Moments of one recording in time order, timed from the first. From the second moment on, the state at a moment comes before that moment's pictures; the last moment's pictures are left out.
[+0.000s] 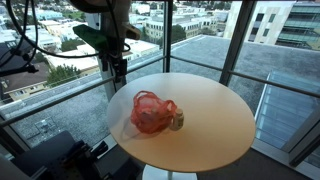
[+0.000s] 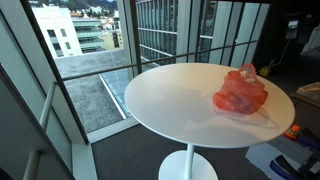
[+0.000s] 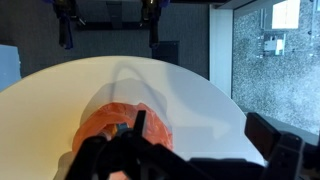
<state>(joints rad) 0.04 -0.36 -0.01 -2.43 0.21 1.90 -0.01</state>
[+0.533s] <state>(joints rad) -0.05 -0.23 -0.02 -2.34 0.11 2.05 0.08</state>
